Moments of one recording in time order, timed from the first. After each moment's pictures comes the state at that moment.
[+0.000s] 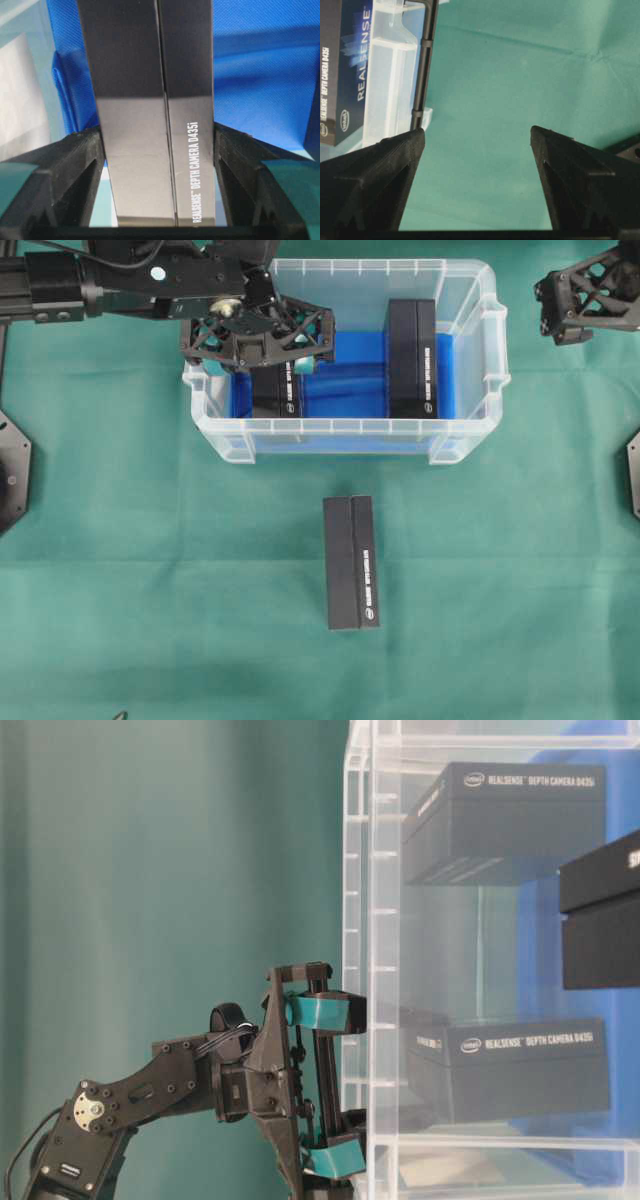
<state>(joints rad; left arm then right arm) 0.26 0.16 0.16 0.07 1.01 -1.32 -0.41 -0.50 0.52 -0.10 1.25 1.17</state>
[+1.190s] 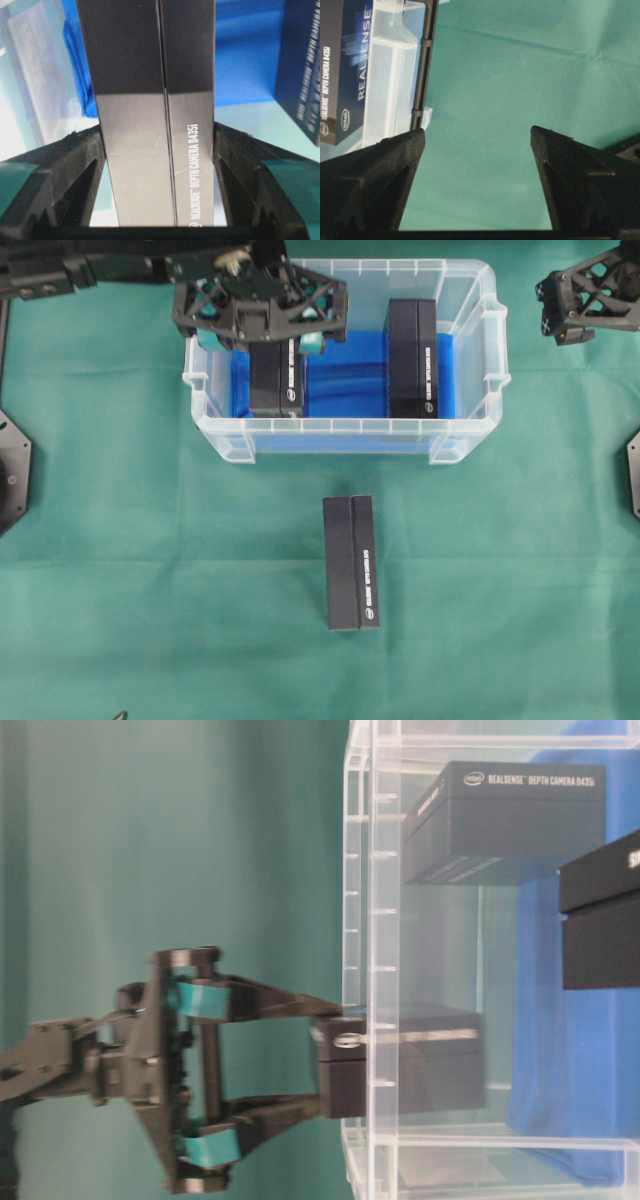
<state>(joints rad) 0.25 0.14 -0.10 0.07 1.32 -1.27 -0.41 -0.51 0.52 -0.10 1.25 1.16</state>
